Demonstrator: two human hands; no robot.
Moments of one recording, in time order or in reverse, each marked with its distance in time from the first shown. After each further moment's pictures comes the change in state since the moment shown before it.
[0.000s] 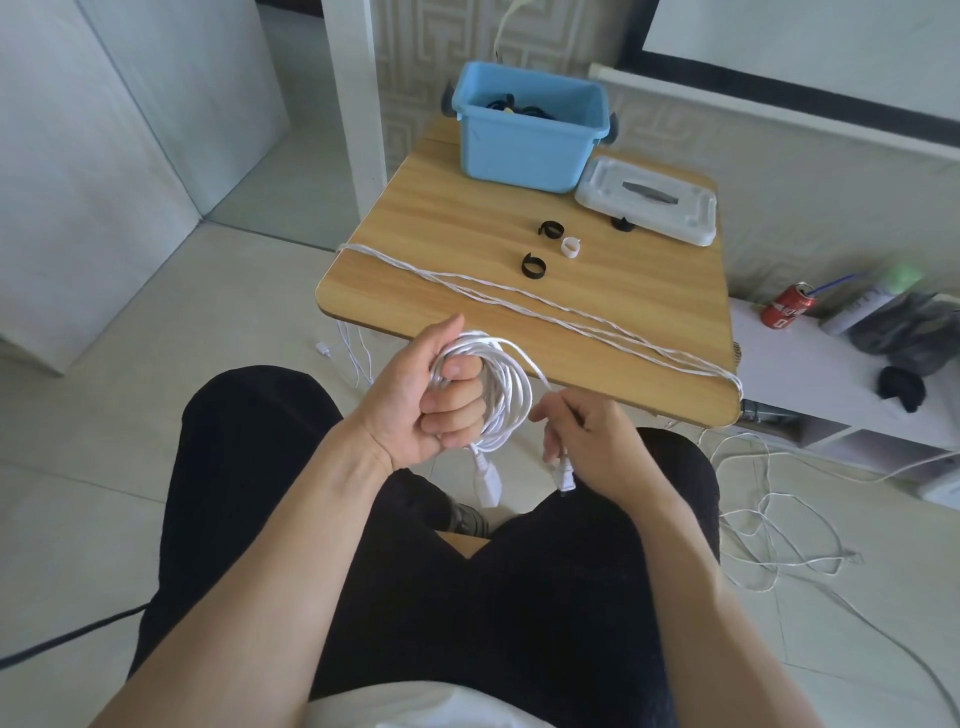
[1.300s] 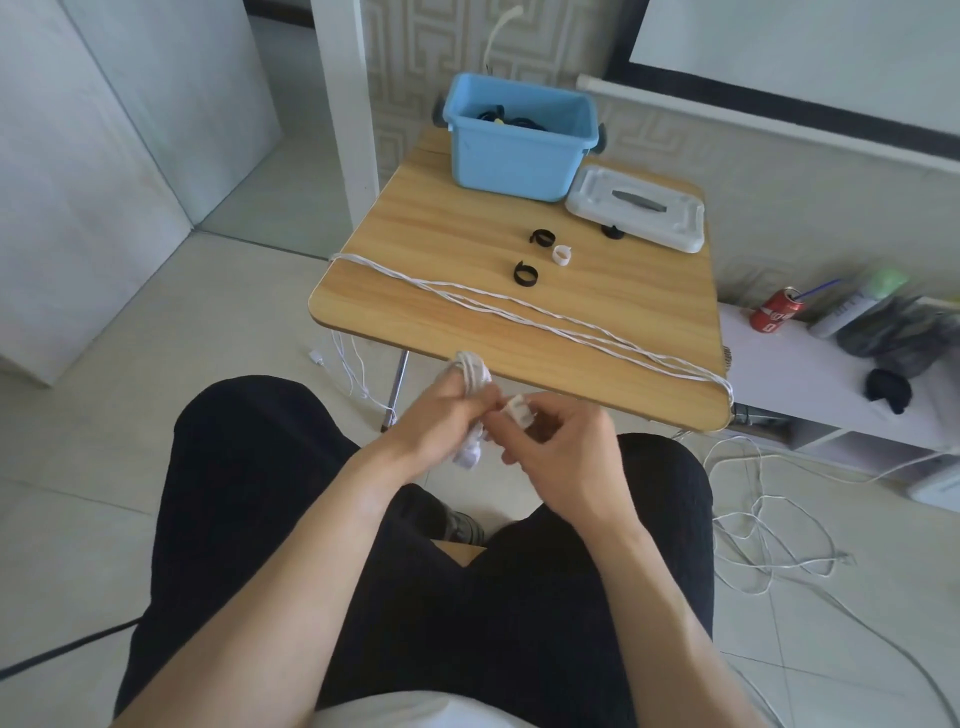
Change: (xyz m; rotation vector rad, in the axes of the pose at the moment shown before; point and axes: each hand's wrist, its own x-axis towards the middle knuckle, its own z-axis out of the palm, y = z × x) left_hand 0.008 -0.019 0.004 0.828 0.187 0.187; right_hand -0.027 -0.043 0.022 0.128 0.201 -0.132
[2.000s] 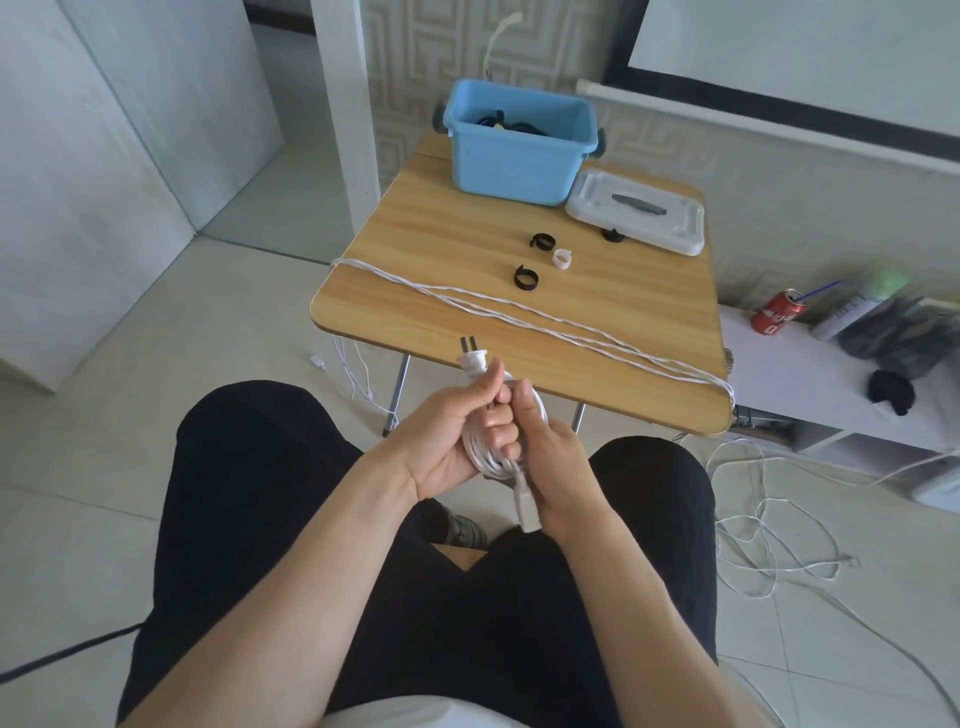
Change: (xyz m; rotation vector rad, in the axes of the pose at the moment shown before) left_hand 0.008 -0.008 0.010 -0.896 -0.262 -0.163; right_hand 0.013 0.019 0.021 0.639 -0.105 0.459
